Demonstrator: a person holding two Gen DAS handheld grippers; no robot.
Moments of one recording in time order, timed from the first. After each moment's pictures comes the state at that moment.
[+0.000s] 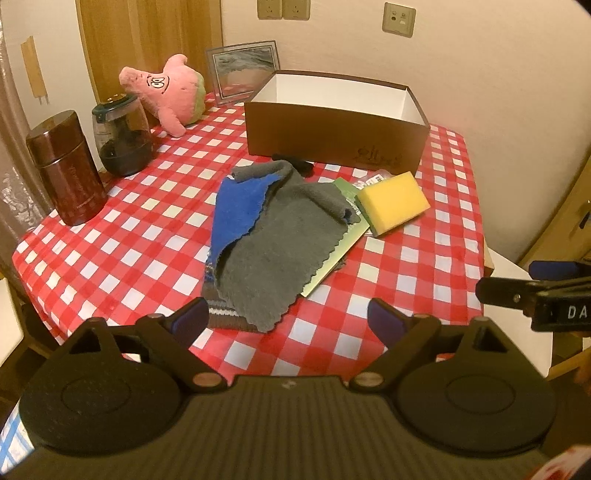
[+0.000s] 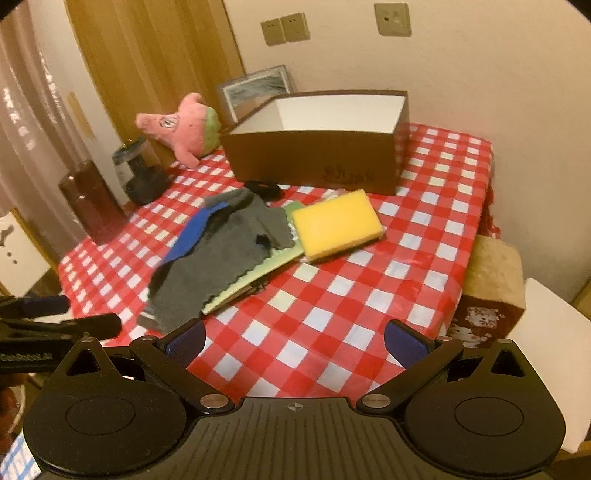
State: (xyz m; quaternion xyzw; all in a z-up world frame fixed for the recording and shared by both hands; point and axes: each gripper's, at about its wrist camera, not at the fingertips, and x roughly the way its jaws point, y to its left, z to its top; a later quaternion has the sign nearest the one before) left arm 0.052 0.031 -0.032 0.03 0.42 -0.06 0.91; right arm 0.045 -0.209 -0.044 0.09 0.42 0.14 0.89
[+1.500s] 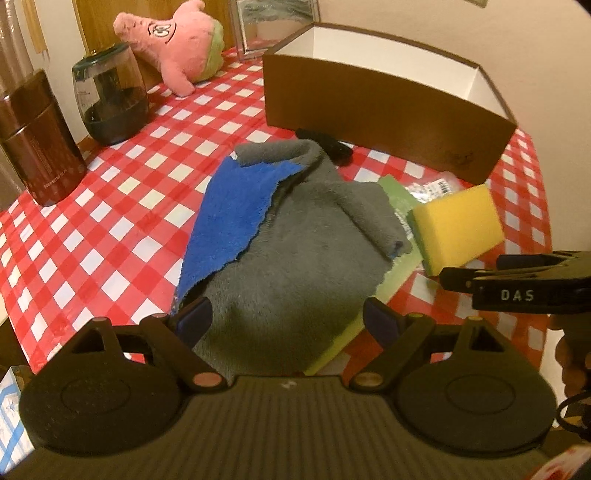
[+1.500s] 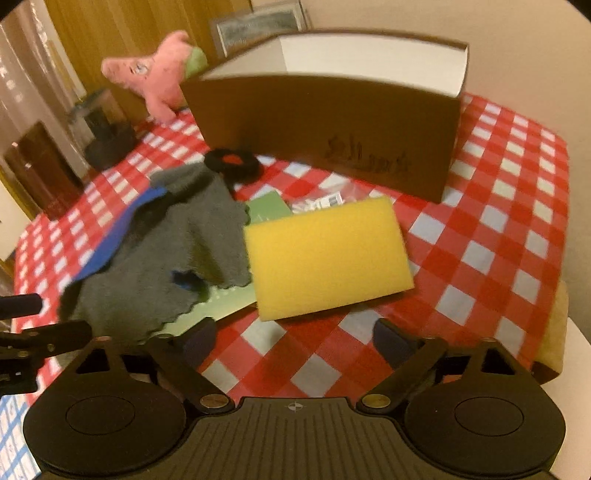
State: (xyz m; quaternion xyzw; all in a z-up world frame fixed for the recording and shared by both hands) left arm 0.186 0.005 -0.102 0.00 0.48 0.01 0.88; right arm 0.230 -0.207 -0.149 0.04 0.49 0.19 0.85
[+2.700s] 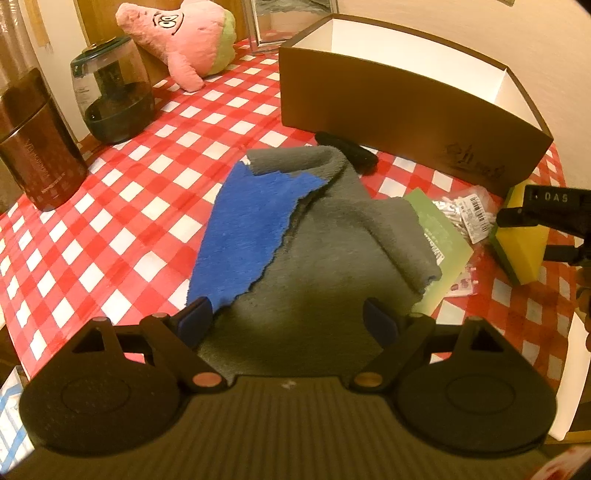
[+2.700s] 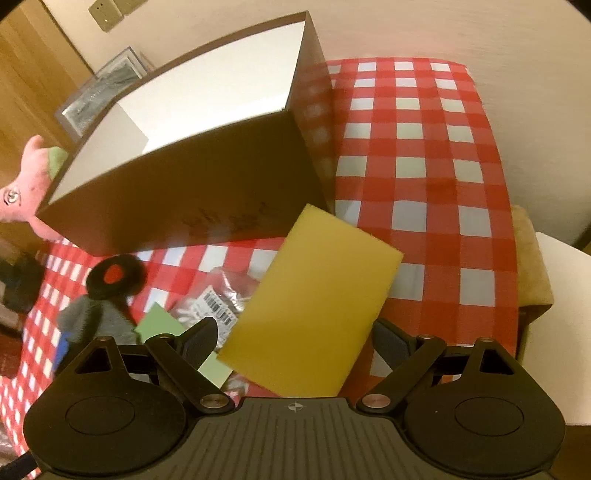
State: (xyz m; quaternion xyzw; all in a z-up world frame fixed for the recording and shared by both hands) left arm 0.220 0.015 -0.113 0.00 0.49 0.04 0.87; right arm 0.305 -0.273 -0.161 0.19 0.51 0.02 0.84
